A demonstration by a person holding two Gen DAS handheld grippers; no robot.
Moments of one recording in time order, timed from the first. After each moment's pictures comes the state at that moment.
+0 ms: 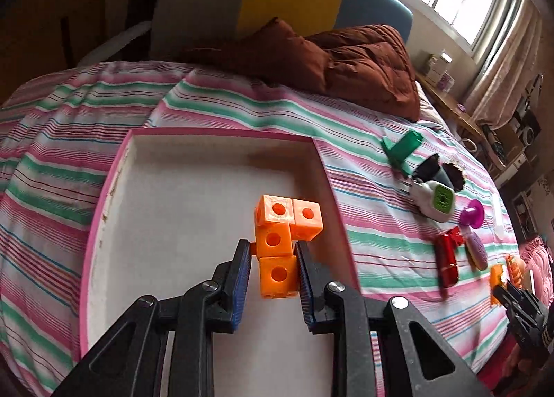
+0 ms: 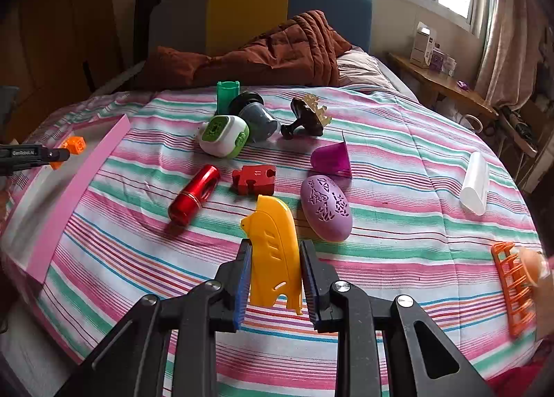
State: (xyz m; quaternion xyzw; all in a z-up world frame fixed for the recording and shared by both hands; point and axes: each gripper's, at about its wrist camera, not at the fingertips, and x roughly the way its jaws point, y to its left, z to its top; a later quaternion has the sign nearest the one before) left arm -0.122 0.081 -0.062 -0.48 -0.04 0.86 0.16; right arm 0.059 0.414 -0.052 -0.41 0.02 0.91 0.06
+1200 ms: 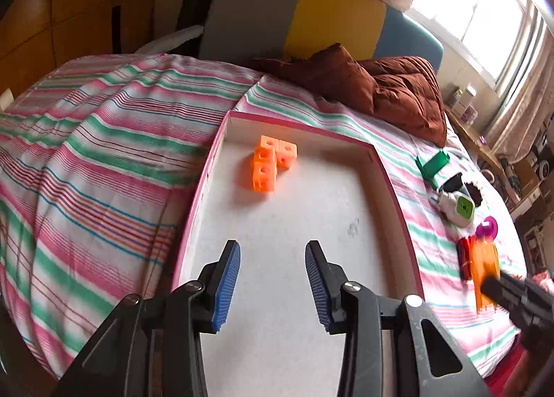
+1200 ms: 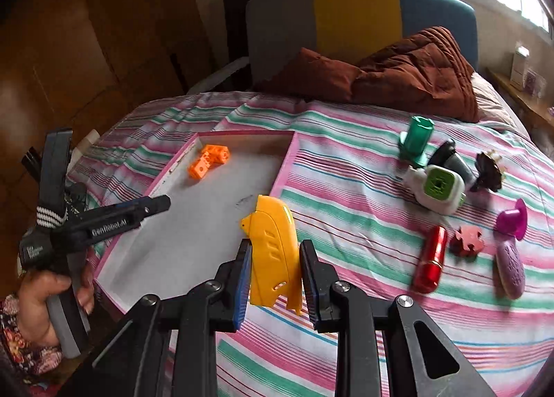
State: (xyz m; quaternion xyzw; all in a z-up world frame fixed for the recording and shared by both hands) left arm -0.066 0.017 -0.060 -0.44 -0.08 0.89 0.10; right arm -0.010 0.234 -0.021 -0.41 0.04 0.90 -0.12
